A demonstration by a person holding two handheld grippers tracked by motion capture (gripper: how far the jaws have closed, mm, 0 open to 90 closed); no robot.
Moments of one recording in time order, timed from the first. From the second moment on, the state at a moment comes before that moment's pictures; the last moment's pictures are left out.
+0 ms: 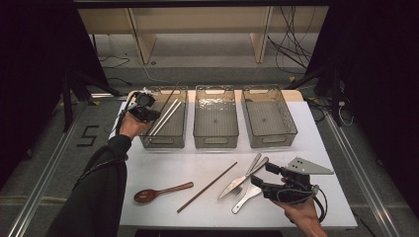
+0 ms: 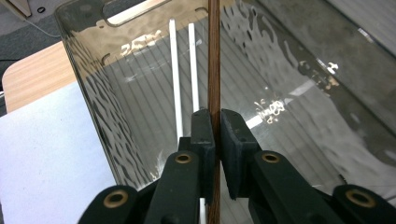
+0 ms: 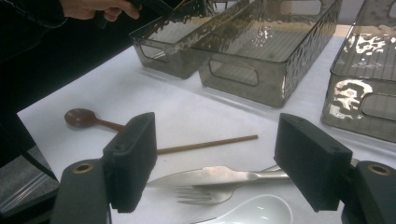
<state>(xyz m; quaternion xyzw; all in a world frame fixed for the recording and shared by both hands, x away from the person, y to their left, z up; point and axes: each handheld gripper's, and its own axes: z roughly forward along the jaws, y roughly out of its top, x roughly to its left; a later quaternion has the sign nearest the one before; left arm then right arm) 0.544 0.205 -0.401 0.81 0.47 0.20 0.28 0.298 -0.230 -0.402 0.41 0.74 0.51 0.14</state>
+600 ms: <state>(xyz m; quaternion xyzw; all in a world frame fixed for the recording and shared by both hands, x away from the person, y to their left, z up) 0.528 0.204 -0.395 0.81 0.49 0.14 0.29 0.298 -0.230 -0.402 0.41 0.74 0.51 0.14</state>
